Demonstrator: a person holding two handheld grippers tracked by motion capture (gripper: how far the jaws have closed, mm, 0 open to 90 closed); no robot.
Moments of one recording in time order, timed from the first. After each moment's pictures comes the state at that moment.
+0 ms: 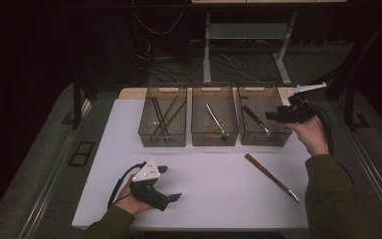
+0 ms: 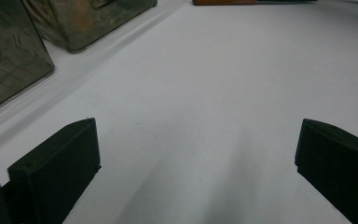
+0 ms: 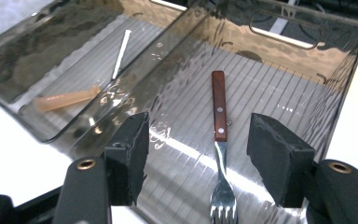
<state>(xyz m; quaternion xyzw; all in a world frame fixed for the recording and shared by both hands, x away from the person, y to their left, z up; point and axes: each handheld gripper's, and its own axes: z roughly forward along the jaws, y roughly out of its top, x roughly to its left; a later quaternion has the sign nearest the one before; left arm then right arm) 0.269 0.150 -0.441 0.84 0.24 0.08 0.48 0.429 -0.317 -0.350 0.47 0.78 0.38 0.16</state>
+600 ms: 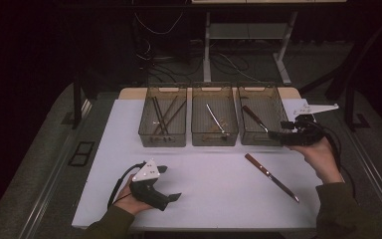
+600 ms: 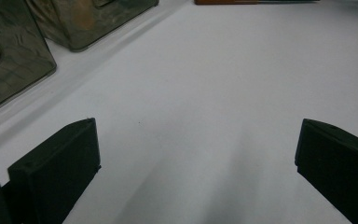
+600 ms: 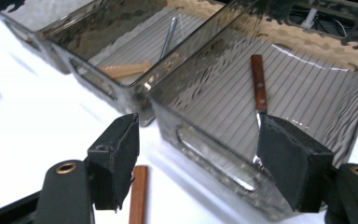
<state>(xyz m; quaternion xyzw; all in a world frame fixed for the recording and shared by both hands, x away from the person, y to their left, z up) 0.269 0.151 -0.441 0.84 0.24 0.08 0.47 0.359 -0.315 -0.354 0.43 0.79 0.41 0.15</state>
